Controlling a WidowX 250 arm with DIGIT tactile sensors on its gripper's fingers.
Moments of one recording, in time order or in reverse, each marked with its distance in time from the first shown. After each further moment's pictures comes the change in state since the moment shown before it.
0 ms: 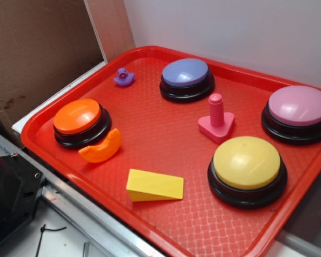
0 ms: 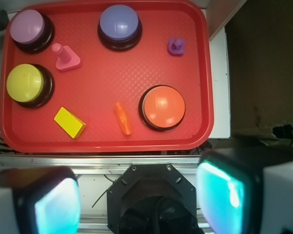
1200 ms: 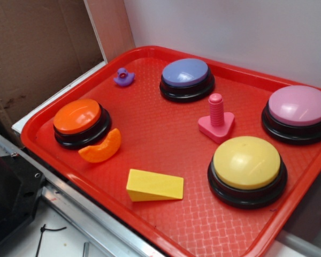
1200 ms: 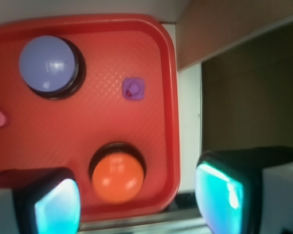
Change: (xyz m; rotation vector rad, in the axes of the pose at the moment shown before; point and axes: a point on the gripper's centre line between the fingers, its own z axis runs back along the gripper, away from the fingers) arm 0.134 0.081 -0.080 0.125 0.152 0.008
